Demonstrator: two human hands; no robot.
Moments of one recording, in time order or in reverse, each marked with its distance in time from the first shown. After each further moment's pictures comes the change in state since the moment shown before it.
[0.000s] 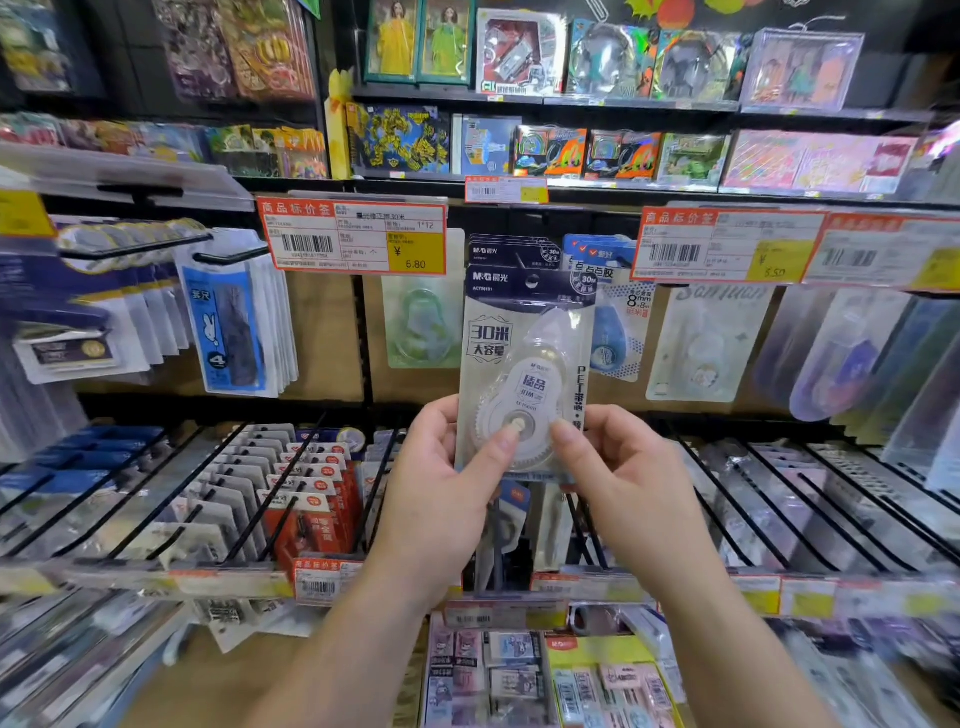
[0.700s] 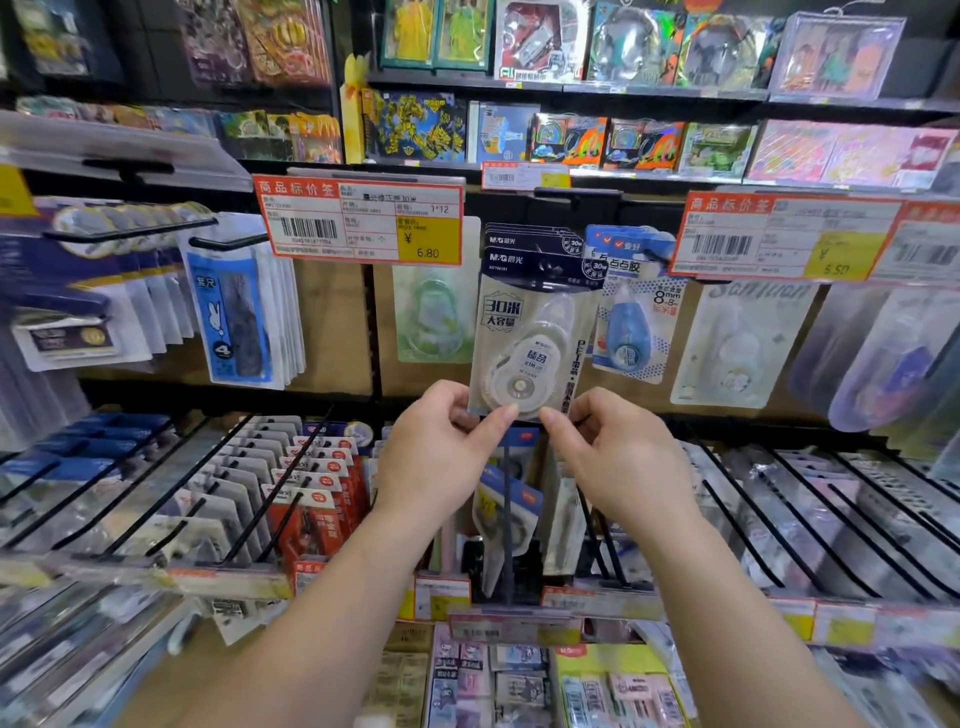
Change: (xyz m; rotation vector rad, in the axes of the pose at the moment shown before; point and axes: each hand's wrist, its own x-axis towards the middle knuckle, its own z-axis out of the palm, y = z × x) left_hand 0.061 -0.028 -0.018 0.711 0.145 0.040; right_hand 0.056 0.035 0.011 -0.730 0.023 -0.003
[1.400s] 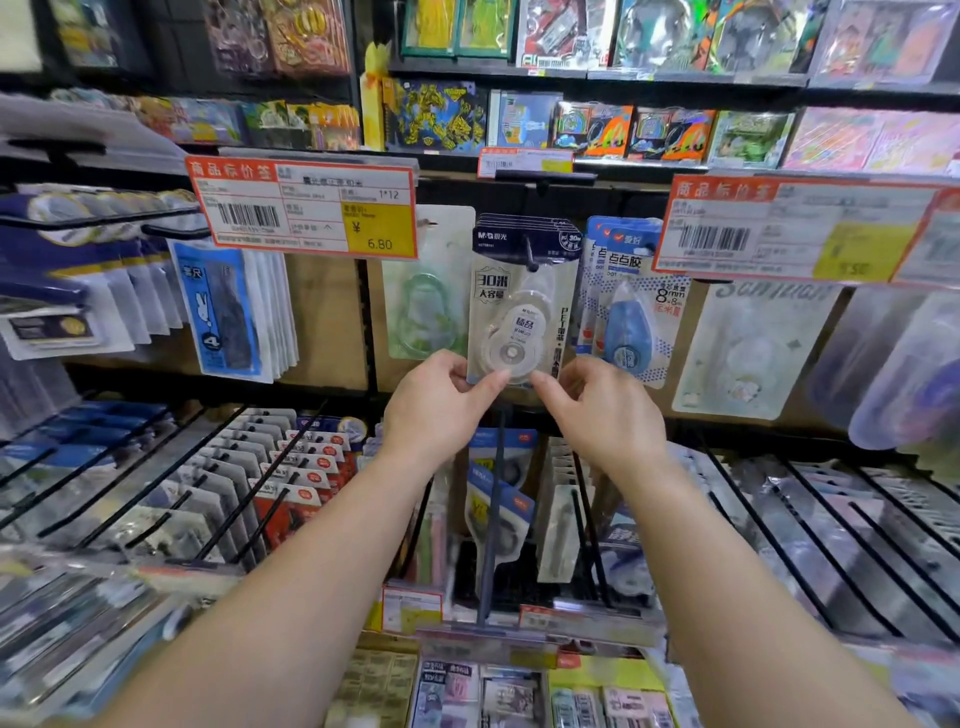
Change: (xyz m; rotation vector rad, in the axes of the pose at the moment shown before) left_hand 0.058 -0.005 0.026 0.178 -0.019 -0.047; right_hand 0.063 0.014 0.016 -0.042 -0.050 -0.013
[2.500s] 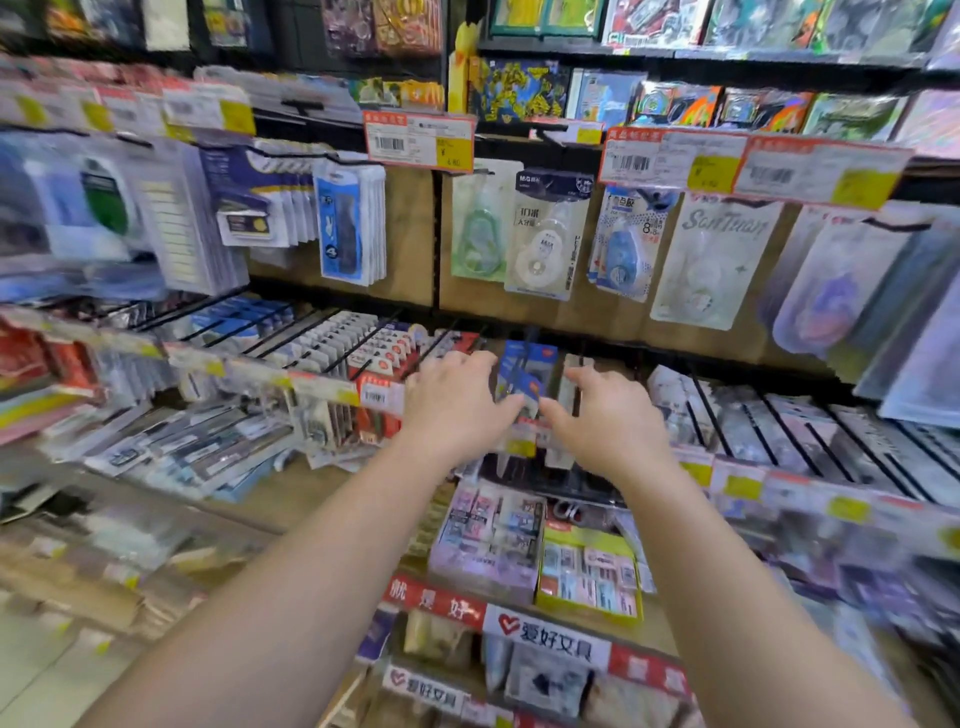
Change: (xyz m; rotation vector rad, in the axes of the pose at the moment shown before) left_hand -0.191 0.036 -0.037 0.498 -0.110 -0.035; right_hand -0.158 0.008 -0.056 -0.176 -0.284 -0.098
